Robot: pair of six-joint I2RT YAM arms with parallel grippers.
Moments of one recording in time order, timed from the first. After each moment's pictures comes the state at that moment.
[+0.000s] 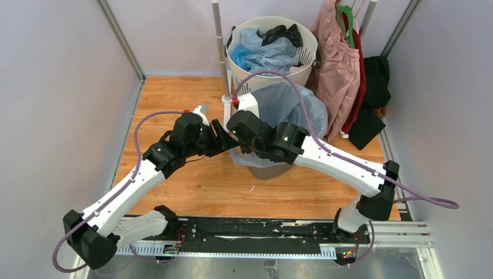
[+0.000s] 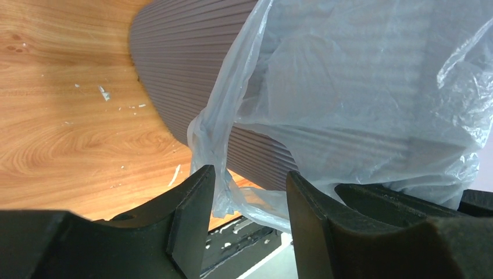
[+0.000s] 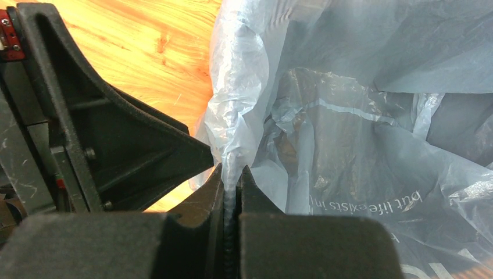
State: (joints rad) left arm -0.61 1.01 0.94 -0.48 0.14 -0.93; right arm 1.16 1.57 1.72 -0.91 0.52 0.50
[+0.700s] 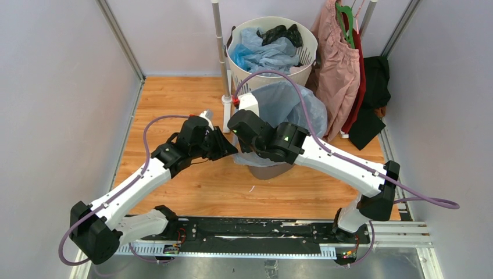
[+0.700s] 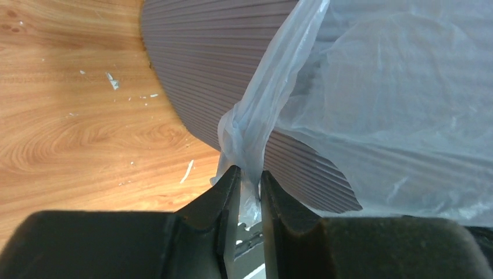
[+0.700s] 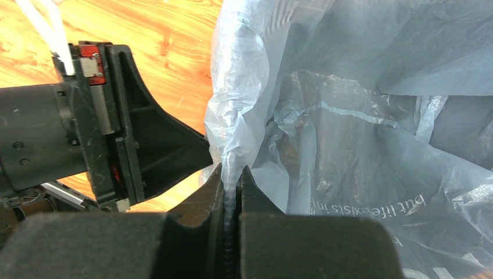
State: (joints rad) left arm -0.61 1.05 0.86 -0.42 0.16 -0.93; right arm 1.15 1.57 1.70 -0.88 0.51 0.50
